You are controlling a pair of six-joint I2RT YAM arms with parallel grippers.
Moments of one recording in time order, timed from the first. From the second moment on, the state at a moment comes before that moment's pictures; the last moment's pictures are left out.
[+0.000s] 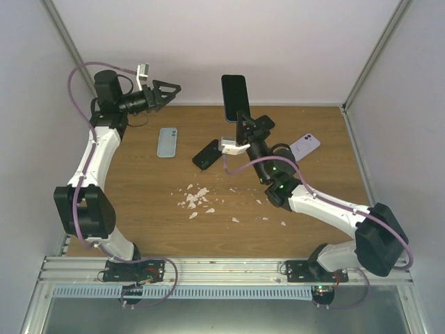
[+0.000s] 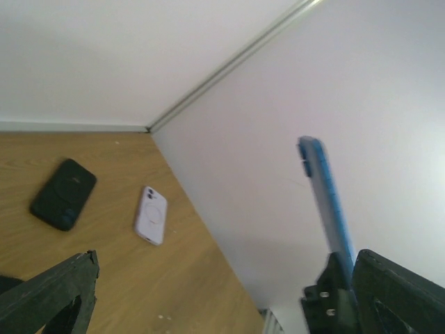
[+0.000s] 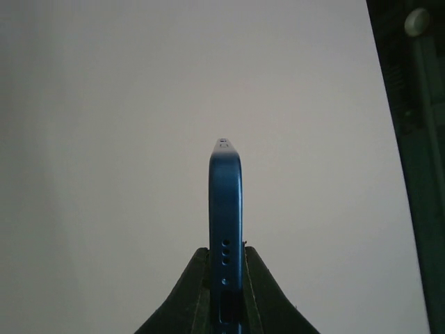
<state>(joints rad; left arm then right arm) 0.04 1.64 1.53 -0.07 1.11 -0.73 0.78 1.35 0.87 0.86 0.32 -1.59</state>
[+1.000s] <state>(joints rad) -0.25 1.53 1.36 0.14 1.10 -1.00 0.91 1.47 0.83 1.04 0.34 -1.91</state>
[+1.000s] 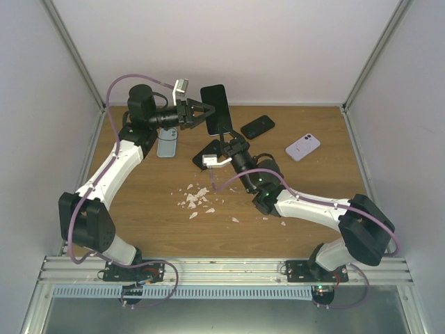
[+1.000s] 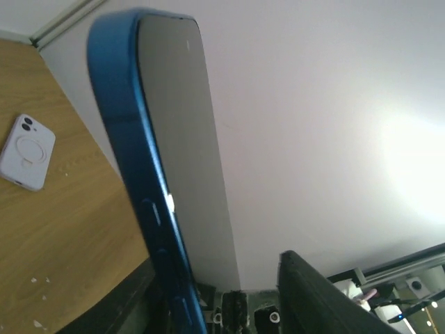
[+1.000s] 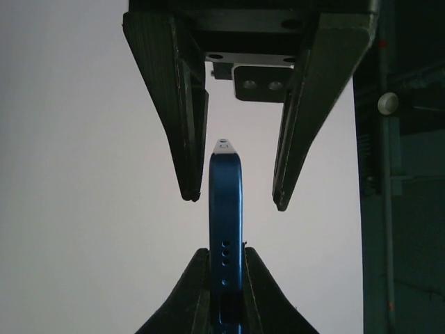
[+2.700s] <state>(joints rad) 0.16 1.59 1.31 -0.58 1.10 -0.08 0.83 1.39 1.05 0.44 0.48 -1.30</state>
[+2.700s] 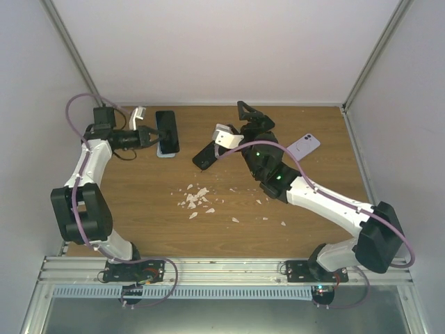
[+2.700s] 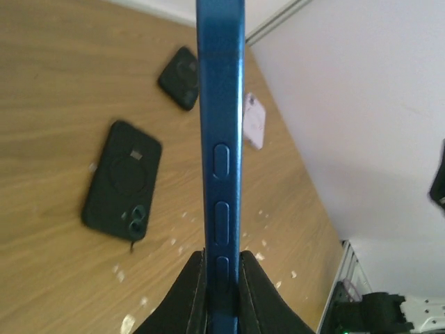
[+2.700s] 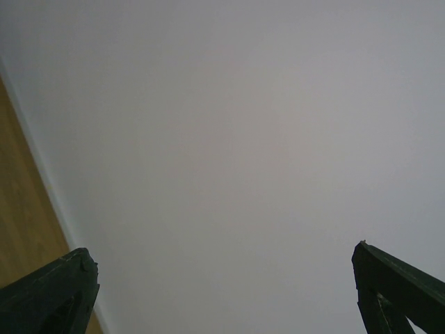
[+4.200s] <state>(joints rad) 0.31 1.94 1.08 -0.90 0.92 0.36 0.83 1.40 1.17 0.20 0.47 -1.12</state>
